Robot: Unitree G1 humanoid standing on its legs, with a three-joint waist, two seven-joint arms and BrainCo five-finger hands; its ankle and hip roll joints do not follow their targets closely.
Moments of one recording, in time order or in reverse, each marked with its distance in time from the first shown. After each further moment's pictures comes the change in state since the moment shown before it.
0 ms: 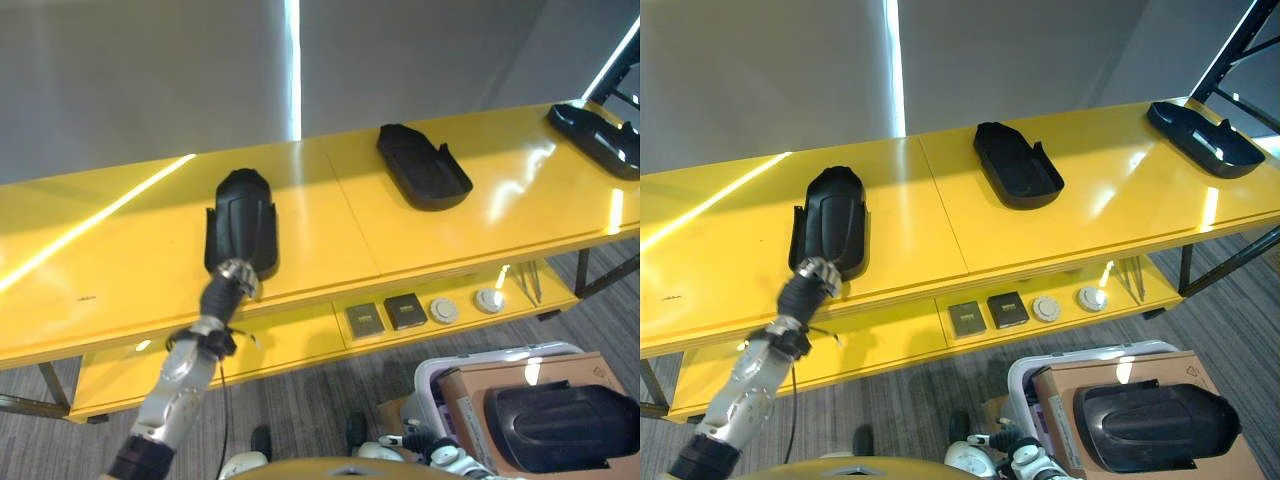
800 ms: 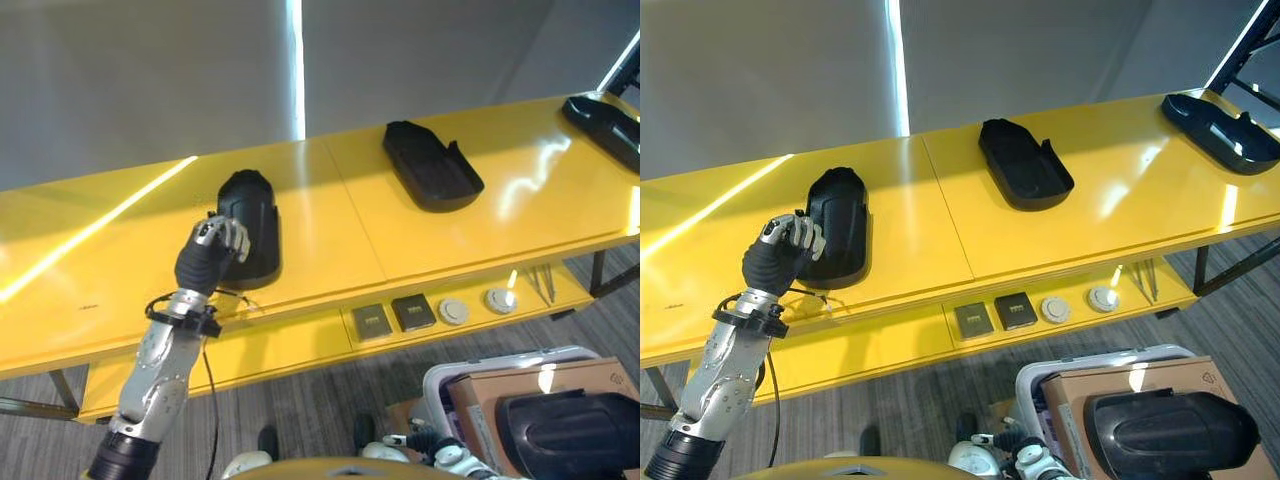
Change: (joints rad) left arm 0.039 0.031 0.038 -0.282 -0.023 -0.015 -0.076; right arm 0.003 -0.016 -0.011 -0.003 0.002 -0.004 0.001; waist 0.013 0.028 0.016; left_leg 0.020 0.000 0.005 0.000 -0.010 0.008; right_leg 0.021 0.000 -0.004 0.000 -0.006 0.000
